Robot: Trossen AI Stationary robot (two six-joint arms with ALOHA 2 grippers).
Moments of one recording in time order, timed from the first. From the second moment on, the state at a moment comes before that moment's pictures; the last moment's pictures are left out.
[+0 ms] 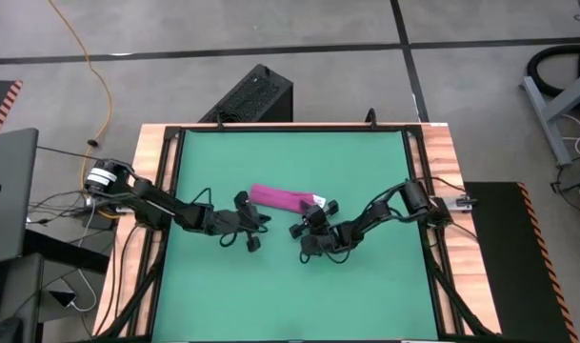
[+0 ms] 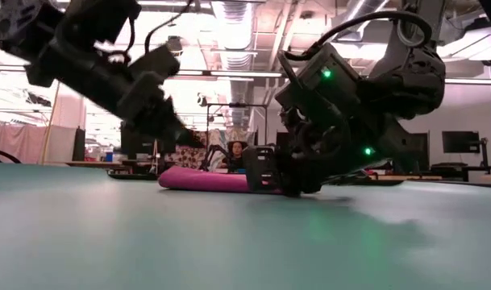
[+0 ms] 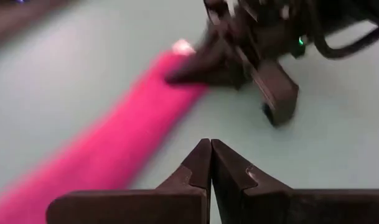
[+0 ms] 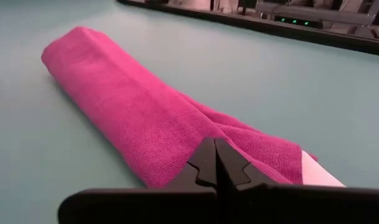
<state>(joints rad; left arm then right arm) -0.20 1.55 0.45 0.63 -0.46 -0.23 0.24 2.16 0.92 0.41 1.13 0.78</state>
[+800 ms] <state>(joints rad) 0.03 1.71 0.43 0.62 -0.39 -0.20 0.23 2.12 0.92 0.32 1.06 0.71</state>
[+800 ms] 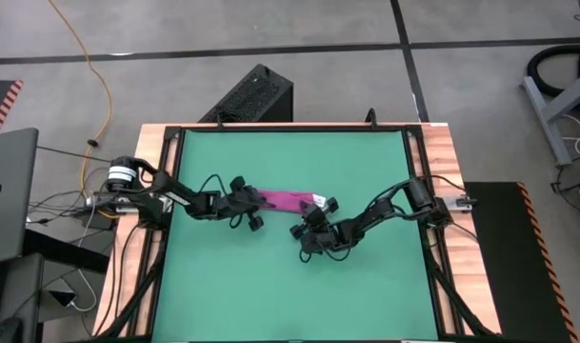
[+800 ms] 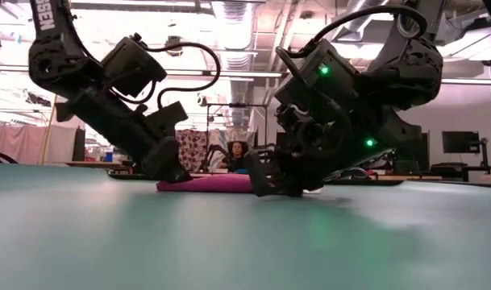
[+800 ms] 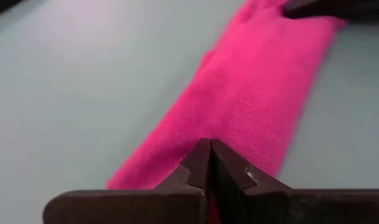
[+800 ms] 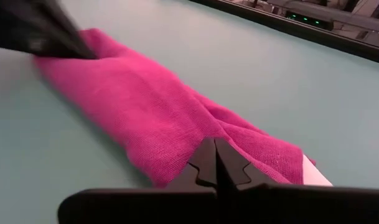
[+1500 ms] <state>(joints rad) -0.08 1.69 0.44 0.58 -0.40 -0.28 0.22 2.07 0.92 0.18 0.99 0.74</state>
